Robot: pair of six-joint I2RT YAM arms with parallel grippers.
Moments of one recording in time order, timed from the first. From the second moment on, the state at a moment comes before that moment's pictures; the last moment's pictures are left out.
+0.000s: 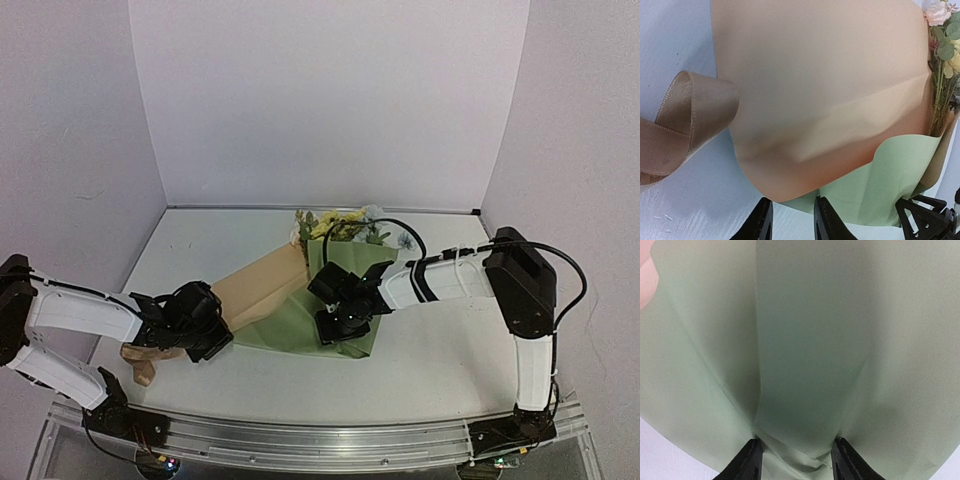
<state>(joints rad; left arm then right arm) -0.84 1.33 0.50 -0.15 -0.17 -1.40 1.01 2.06 1.38 -0.50 0.14 0.64</state>
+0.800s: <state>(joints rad) -0.84 1.37 0.46 -0.05 -0.19 -1.50 1.01 2.06 1.42 -0.52 0.15 0.61</state>
